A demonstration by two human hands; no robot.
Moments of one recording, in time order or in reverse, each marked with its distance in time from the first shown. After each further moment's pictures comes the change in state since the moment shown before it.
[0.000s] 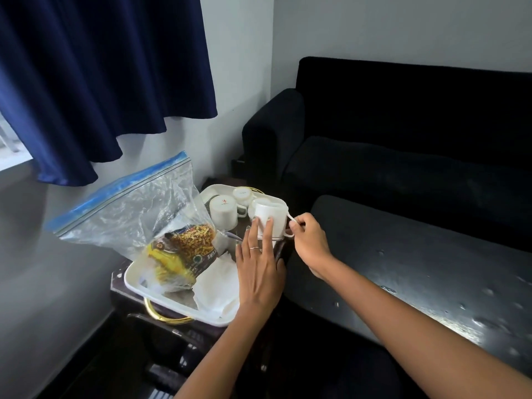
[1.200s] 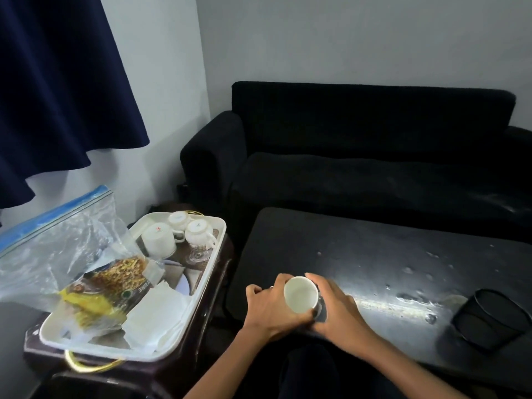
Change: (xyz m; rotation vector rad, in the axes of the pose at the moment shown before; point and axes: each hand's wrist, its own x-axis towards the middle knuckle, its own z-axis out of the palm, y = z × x) left_hand -0.032 0.098 0.040 -0.255 -0.540 0.109; right_hand -0.109 0.100 -0.140 -0.436 -0.130 -0.076
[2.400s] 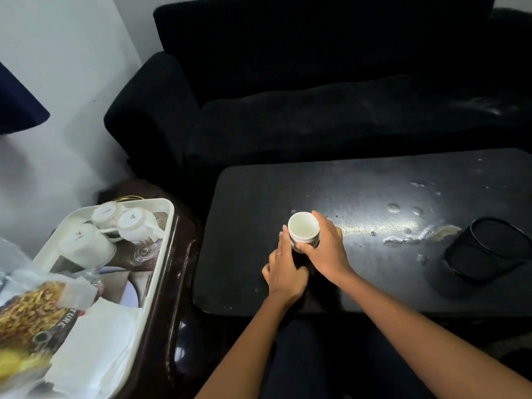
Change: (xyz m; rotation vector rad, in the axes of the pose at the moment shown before) left_hand 0.072 0.014 0.106 -0.189 -0.212 -0.158; right_hand 0.095 0.104 0.039 0.325 0.393 0.311
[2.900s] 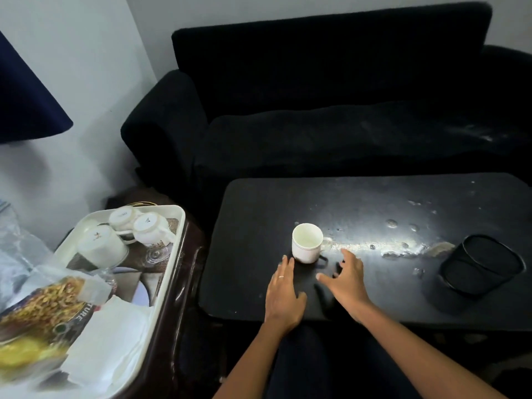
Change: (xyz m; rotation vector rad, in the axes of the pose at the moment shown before) left_hand -0.022 -0.025 0.000 0.150 -0.028 0.108; right_hand -0.036 0.016 -0.020 0.075 0.010 0.283
